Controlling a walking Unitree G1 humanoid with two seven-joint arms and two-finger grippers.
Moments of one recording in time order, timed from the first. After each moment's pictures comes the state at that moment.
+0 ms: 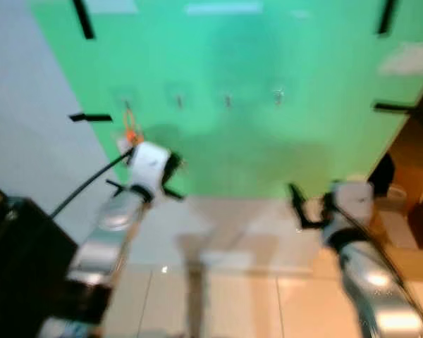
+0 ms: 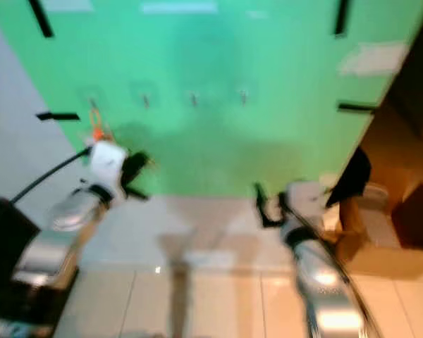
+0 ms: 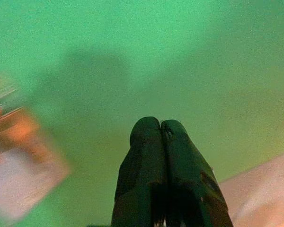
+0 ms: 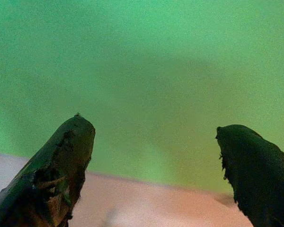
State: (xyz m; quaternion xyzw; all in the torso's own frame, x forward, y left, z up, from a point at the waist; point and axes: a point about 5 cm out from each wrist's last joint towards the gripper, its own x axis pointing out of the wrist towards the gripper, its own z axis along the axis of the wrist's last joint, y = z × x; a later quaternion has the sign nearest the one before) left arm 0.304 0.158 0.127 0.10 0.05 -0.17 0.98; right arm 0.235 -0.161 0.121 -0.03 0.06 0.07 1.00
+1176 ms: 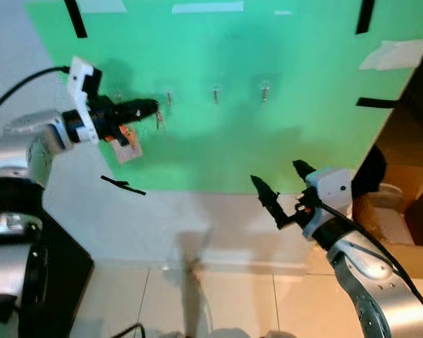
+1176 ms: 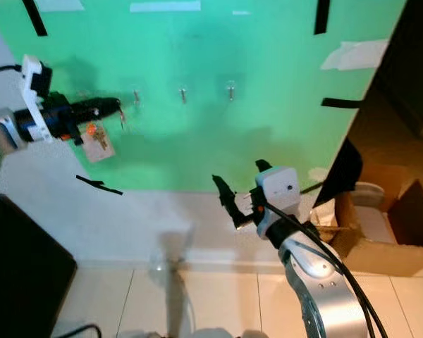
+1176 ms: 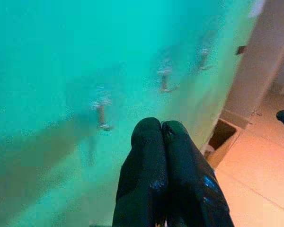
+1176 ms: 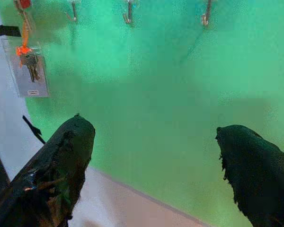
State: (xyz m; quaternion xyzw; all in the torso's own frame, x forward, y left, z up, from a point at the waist) left arm 0.358 0.230 0.239 -0.01 0.04 -0.44 0.90; right arm 0.231 -0.138 0.156 -0.04 0.01 0.21 0.98
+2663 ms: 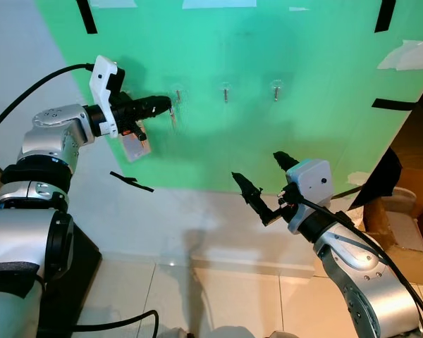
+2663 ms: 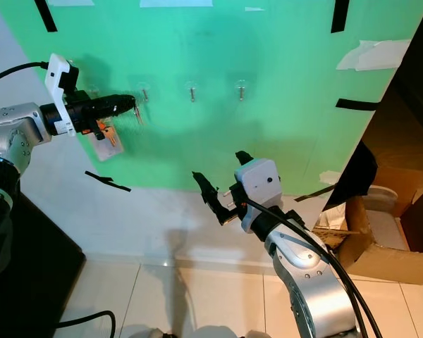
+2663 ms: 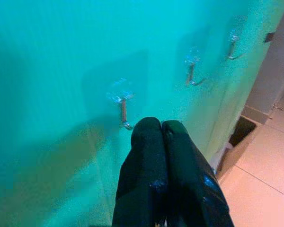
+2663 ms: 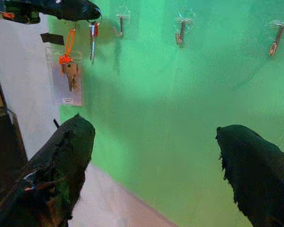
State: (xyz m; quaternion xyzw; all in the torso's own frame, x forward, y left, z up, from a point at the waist) left arm 0.385 0.209 0.228 0.02 0.04 -0.43 0.90; right arm 0.236 -0.117 0.166 -0.06 -0.01 0.26 0.96
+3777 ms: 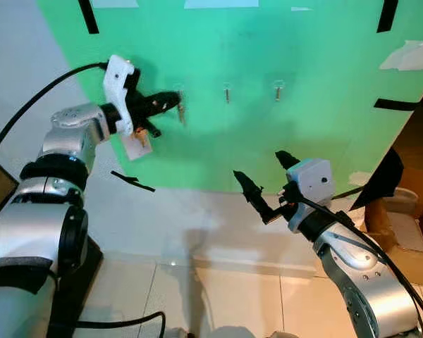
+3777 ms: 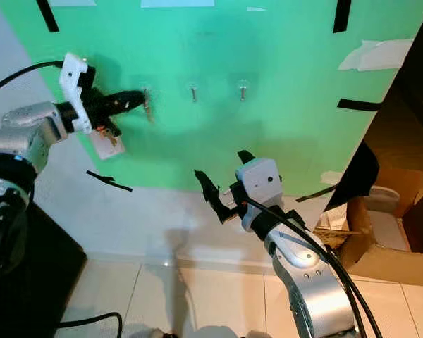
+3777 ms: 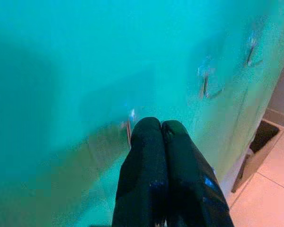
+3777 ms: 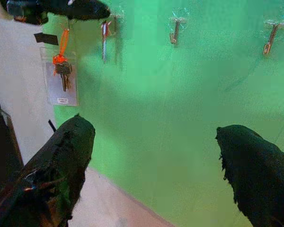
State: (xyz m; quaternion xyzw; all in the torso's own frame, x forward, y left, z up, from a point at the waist) left arm 0.394 0.189 0.231 0.04 0.01 -0.41 0.91; right arm 0.238 -0.117 0.166 -0.06 -0.01 0.25 0.97
